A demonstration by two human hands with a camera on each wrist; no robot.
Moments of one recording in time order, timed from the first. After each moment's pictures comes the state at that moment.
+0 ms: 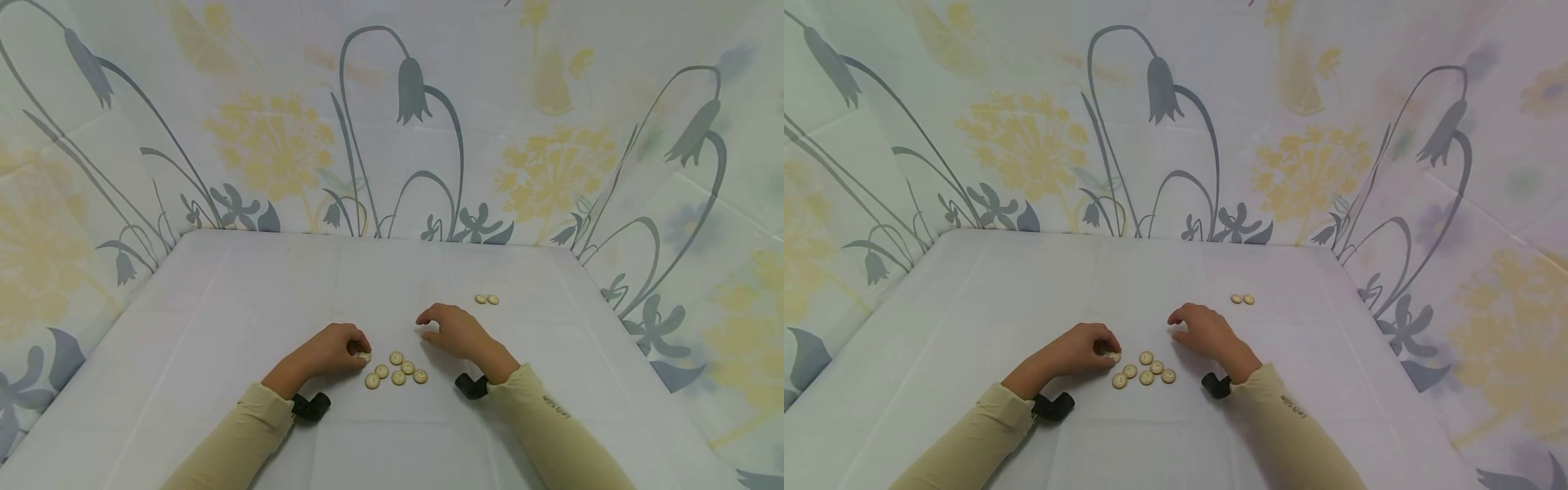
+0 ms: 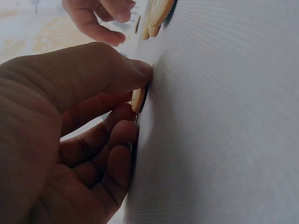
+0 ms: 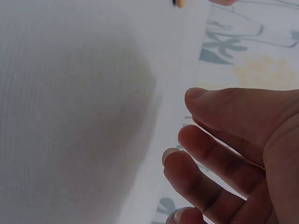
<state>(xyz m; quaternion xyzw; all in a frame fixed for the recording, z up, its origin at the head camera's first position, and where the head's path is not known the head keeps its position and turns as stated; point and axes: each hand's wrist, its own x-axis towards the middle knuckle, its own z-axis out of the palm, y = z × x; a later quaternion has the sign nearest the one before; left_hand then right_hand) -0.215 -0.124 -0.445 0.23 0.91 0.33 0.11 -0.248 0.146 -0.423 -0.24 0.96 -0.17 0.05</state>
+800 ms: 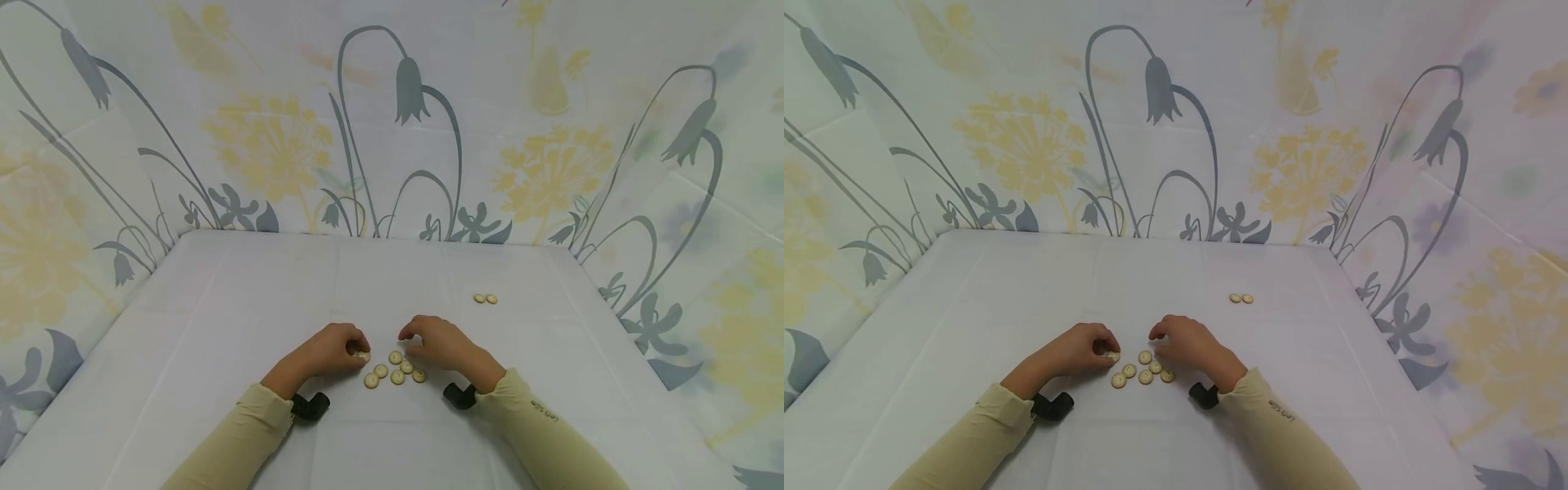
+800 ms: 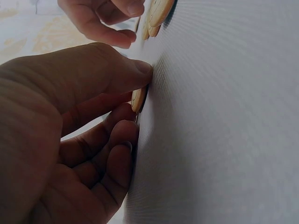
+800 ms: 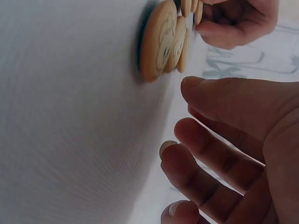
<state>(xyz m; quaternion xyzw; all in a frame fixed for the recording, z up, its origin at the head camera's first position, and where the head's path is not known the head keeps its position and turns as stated) -0.216 -0.123 -0.445 0.23 0.91 0.33 0.11 -0.232 0.121 -0.425 -0.28 0.94 -0.18 0.09</state>
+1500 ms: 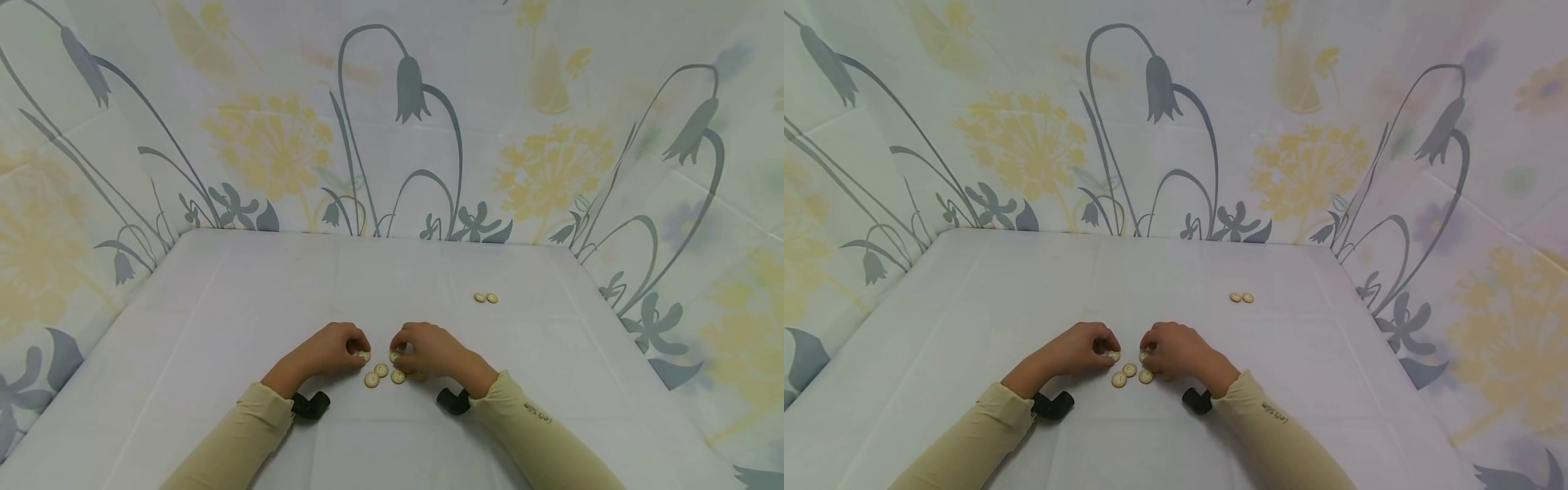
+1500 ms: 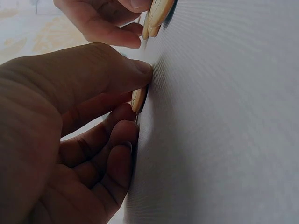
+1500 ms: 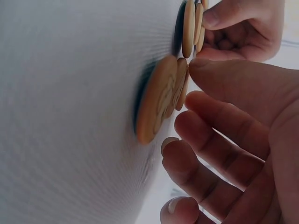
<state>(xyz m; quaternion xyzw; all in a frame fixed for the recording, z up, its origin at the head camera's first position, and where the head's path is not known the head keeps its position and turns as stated) -0.214 -0.124 -0.442 0.24 0.90 0.33 0.11 -0.224 0.109 -0.427 -0.31 0.93 -0.18 0.11</state>
